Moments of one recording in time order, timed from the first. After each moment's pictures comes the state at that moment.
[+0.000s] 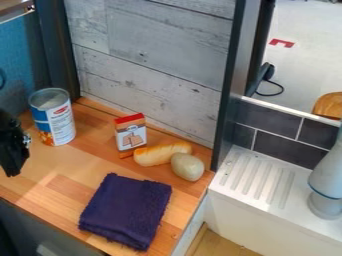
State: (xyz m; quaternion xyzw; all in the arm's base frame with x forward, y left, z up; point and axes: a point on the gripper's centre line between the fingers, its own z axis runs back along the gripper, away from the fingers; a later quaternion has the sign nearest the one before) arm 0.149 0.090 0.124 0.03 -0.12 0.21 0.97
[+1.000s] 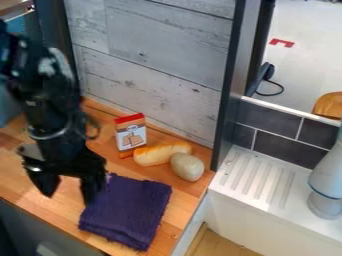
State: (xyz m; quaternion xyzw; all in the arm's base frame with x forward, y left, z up) arm 0.211 0.052 0.049 0.00 -0.08 0.16 0.98
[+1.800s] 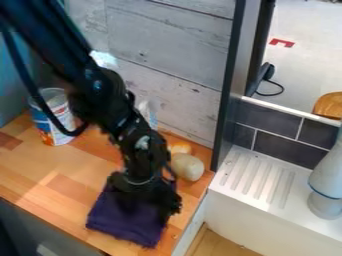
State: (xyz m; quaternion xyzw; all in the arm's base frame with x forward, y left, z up) arm 0.283 -0.008 -0.025 0.01 -0.13 0.11 0.99
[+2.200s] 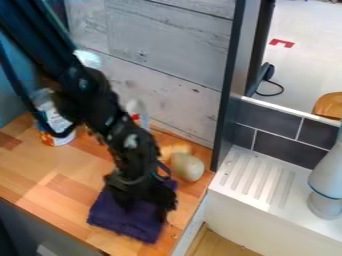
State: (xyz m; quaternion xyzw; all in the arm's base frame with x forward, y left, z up) arm 0.280 0.014 -0.027 0.00 -0.15 0.11 0.98
